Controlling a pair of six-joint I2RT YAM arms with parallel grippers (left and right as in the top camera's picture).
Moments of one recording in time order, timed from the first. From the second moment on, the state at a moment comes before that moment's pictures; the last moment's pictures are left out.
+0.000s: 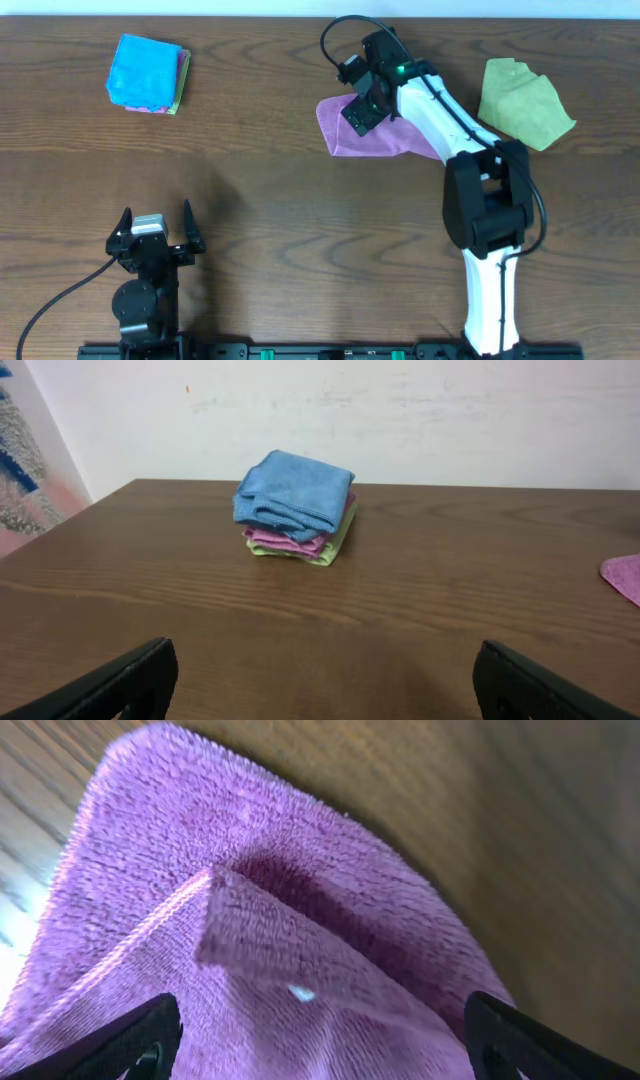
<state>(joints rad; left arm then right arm) 0.13 0.02 0.04 -0.14 -0.01 0.03 0.33 2.29 1.84 -0.73 -0.04 -0.40</state>
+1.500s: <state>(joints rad) 0.13 0.02 0.04 -0.14 -0.01 0.03 0.41 2.18 1.92 -1.08 -0.11 -0.32</state>
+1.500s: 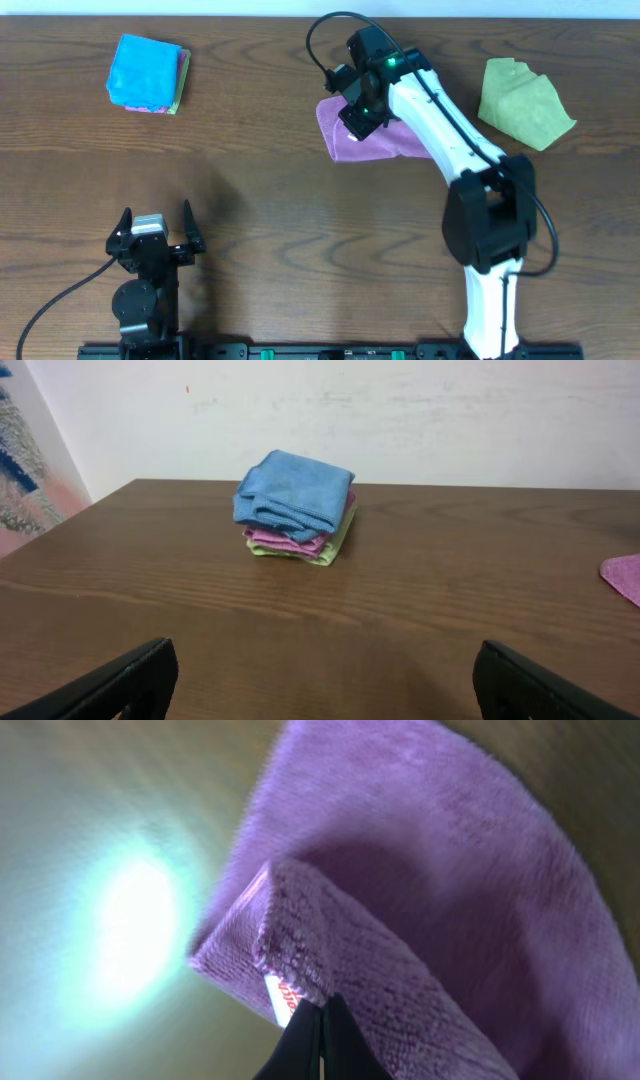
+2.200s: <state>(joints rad) 0.13 0.02 0.04 -0.14 -0.01 0.03 0.64 2.11 1.94 -1.53 -0.18 -0.20</state>
